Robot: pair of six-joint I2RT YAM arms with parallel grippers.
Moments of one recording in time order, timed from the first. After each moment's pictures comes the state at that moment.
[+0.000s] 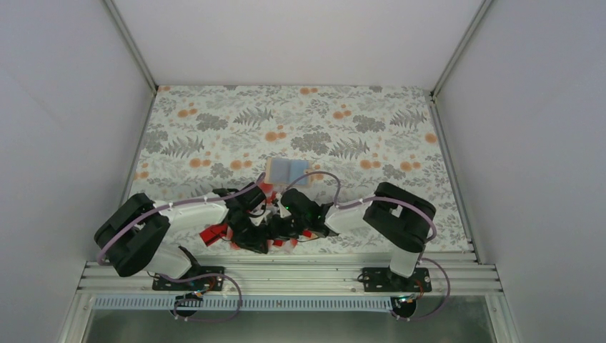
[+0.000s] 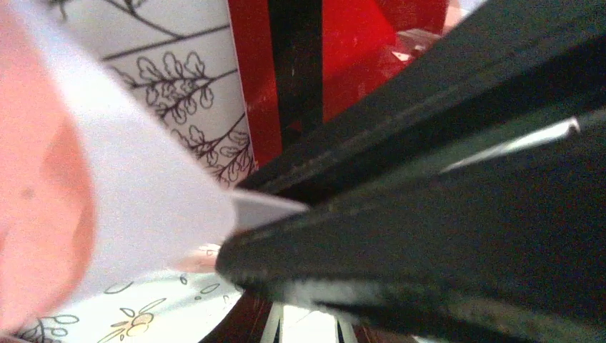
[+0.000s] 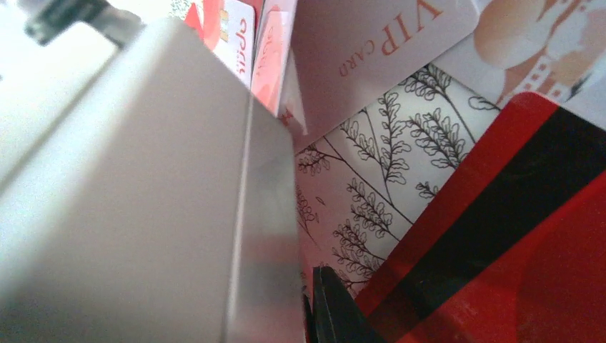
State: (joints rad) left arm -0.78 1.42 0.59 -0.64 0.57 -0.51; right arm 1.08 1.79 0.71 0.34 -0.50 1.11
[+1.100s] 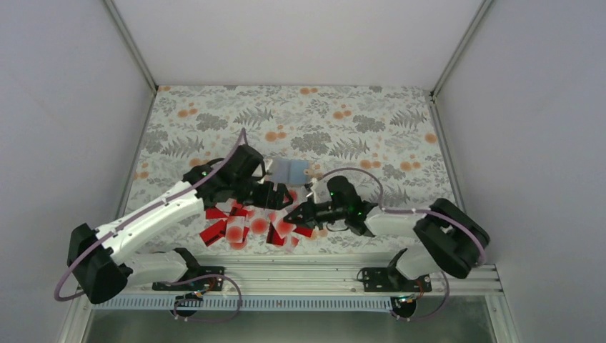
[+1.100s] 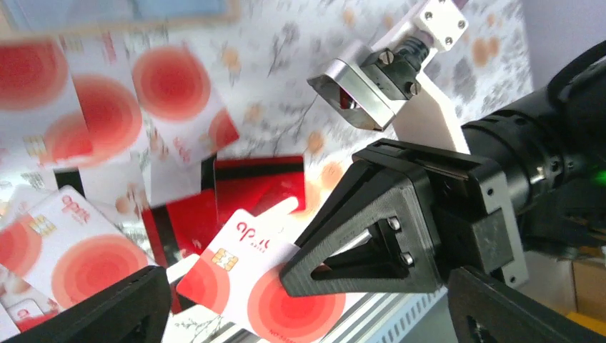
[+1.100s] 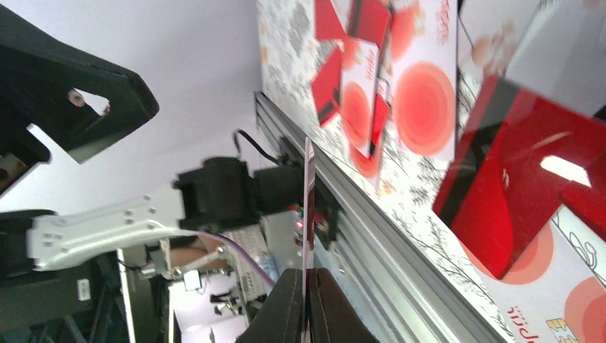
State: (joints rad) left arm -0.78 1.19 0.96 -0.75 0.35 -0.62; right arm 0.83 1.47 0.43 0.54 -0.79 1.23
